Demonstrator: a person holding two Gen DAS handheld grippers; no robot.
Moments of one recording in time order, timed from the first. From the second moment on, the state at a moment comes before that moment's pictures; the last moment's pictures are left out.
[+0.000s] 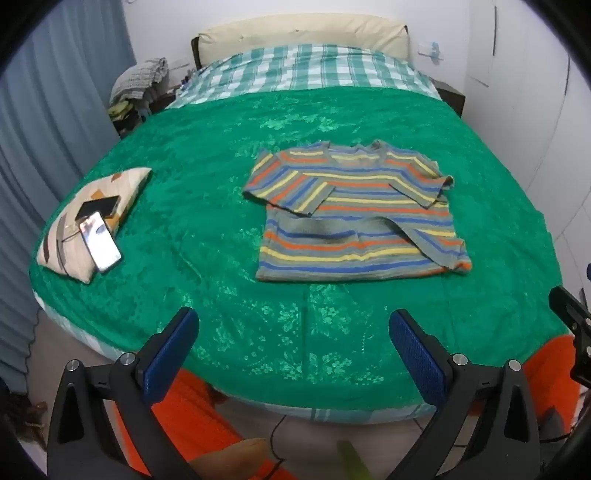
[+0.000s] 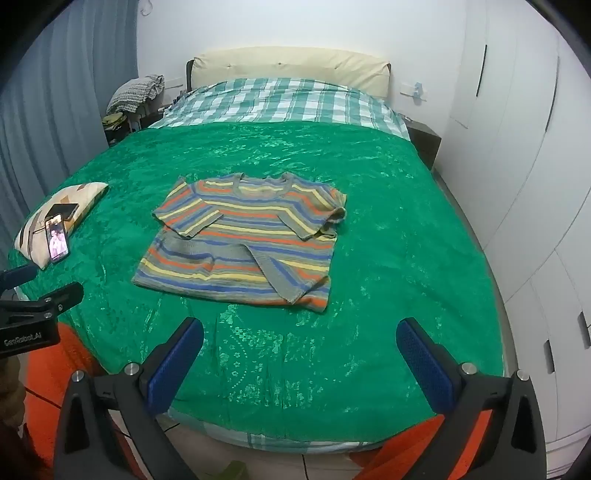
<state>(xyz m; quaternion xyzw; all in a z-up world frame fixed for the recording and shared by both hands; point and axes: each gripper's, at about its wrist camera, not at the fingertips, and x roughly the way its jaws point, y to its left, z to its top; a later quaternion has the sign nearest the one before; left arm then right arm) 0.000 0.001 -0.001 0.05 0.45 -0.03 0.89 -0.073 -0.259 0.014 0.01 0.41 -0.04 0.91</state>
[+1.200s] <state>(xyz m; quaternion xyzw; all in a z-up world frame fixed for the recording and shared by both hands) 0.005 -0.003 -0.012 0.07 0.47 -0.03 0.88 -0.068 -0.256 0.010 0.01 0.43 -0.04 0.90</state>
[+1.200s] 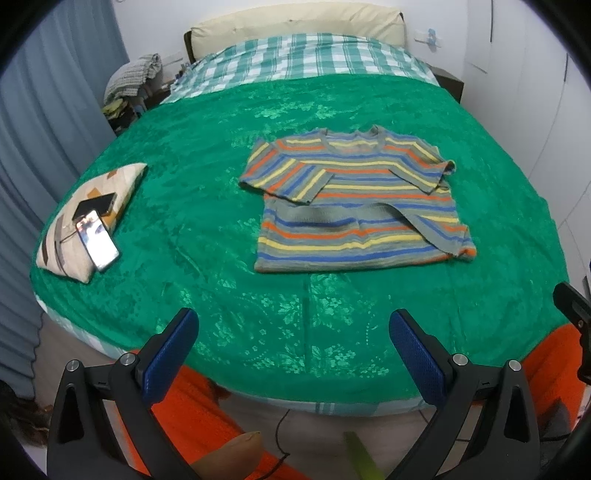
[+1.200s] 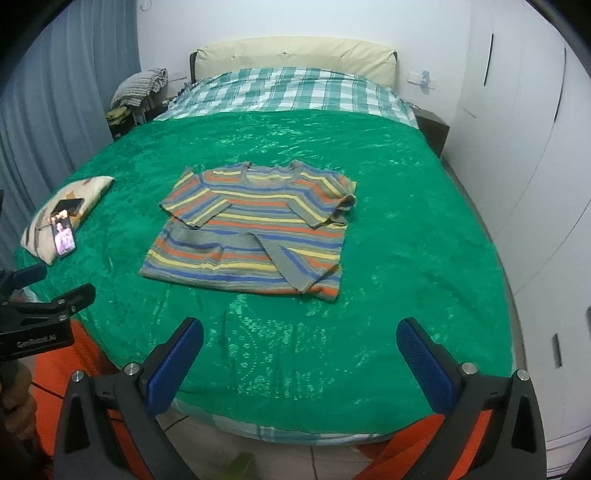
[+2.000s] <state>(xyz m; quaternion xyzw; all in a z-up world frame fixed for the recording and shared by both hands) 0.007 -0.001 -0.021 0.08 0.48 -0.02 0.88 -0.070 -0.254 0.011 -0.04 0.45 -0.11 0.89</state>
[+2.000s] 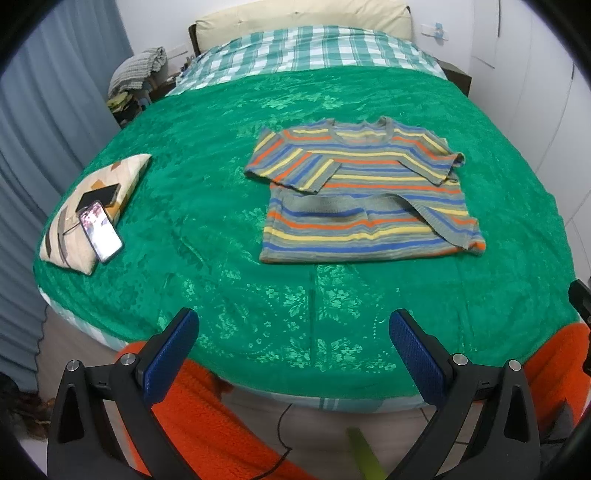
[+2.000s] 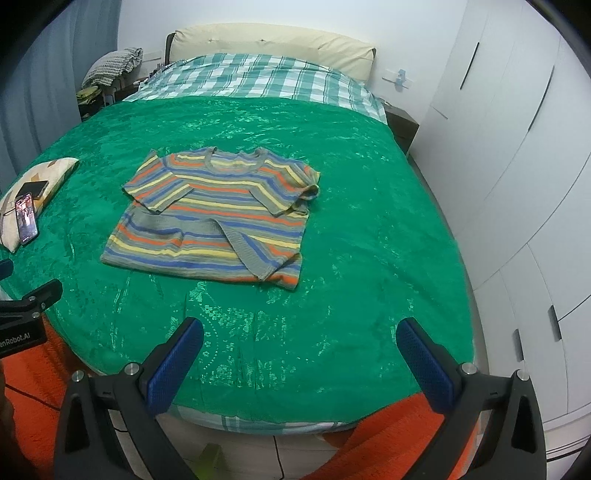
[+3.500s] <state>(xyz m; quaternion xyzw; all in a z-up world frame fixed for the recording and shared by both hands) 0.014 0.049 -0.052 0.03 0.52 0.04 0.85 0.095 -0.352 -0.179 0.36 0.52 0.02 0.78</state>
